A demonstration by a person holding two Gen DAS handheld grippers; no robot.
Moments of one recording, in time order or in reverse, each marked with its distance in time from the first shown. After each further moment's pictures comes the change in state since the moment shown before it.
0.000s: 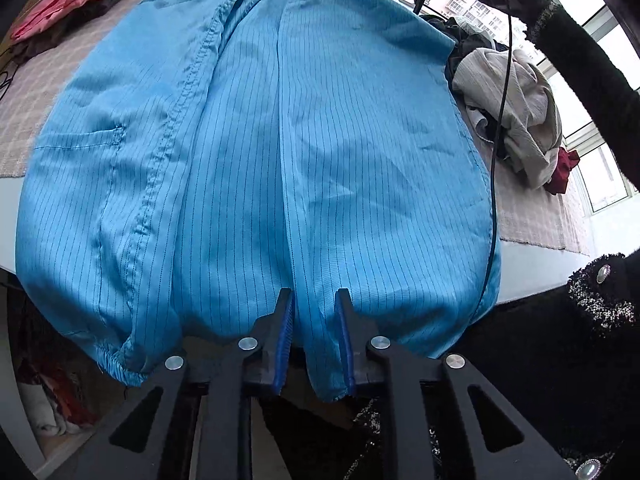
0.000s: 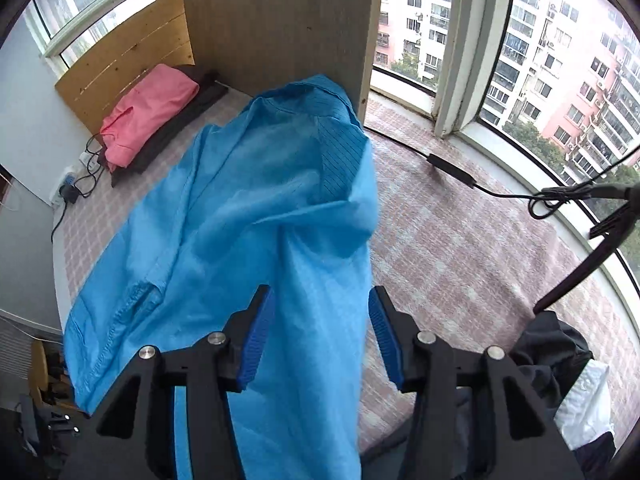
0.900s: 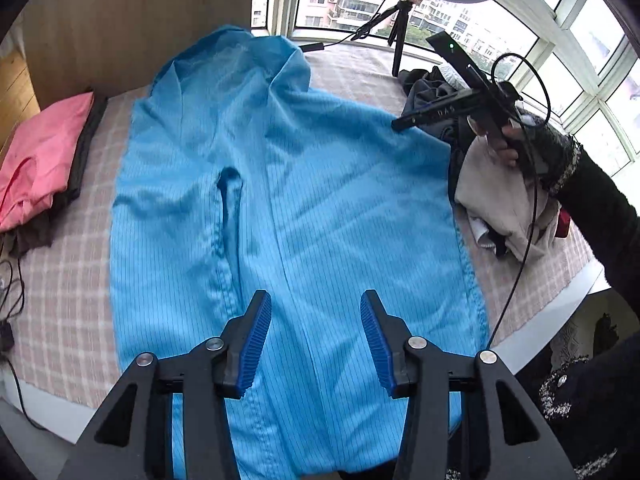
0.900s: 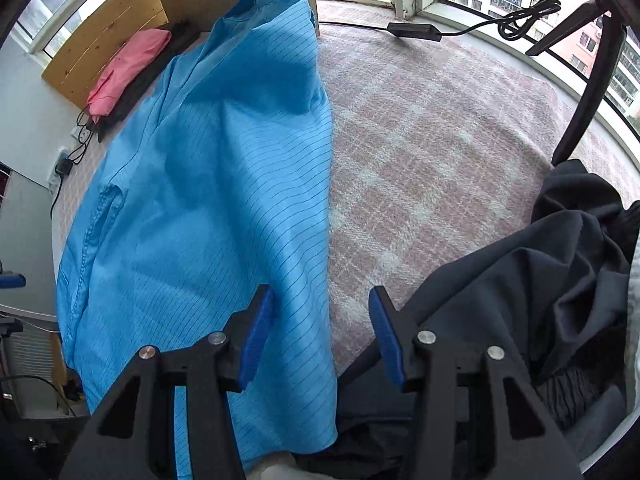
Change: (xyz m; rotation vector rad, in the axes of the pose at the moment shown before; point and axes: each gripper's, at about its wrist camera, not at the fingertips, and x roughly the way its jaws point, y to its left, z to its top) left arm -0.051 -0.037 0.247 0.303 -0.087 0.088; right arm 0.049 -0.049 -0.095 0.118 0.125 0.114
